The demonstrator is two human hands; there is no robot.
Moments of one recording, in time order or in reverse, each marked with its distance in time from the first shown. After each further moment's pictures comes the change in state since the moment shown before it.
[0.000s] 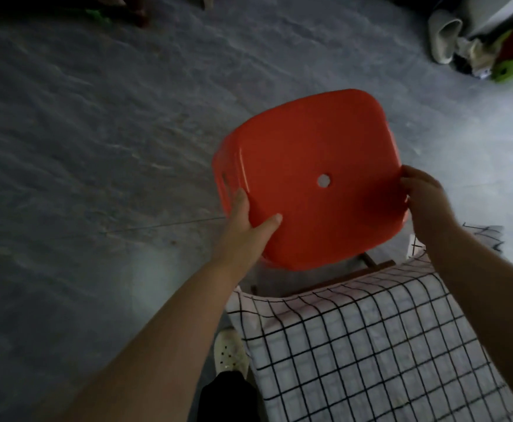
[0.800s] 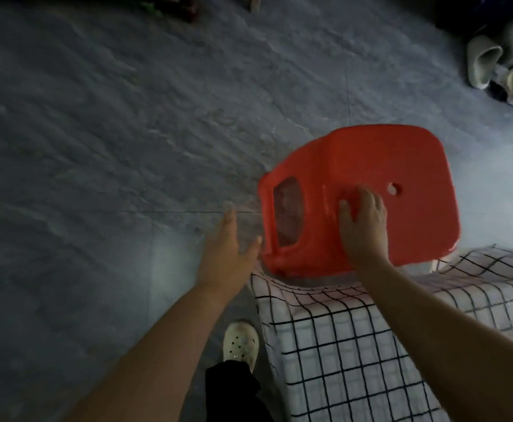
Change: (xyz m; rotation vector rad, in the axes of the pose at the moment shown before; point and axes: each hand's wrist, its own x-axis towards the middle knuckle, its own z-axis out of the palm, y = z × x) left_hand -0.073 -0.045 -0.063 0.425 0.269 -0.057; right_hand -0.104 0.019 0.120 -0.566 -0.033 -0.405
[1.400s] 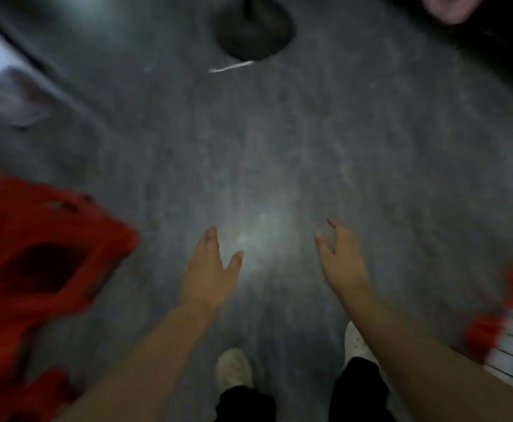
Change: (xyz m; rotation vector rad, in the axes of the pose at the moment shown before) left_hand -0.512 -0.436 -0.261 -0.097 0.758 -0.613; right_hand -0.574 -0.291 0.270 -0.075 -0.776 -0.668
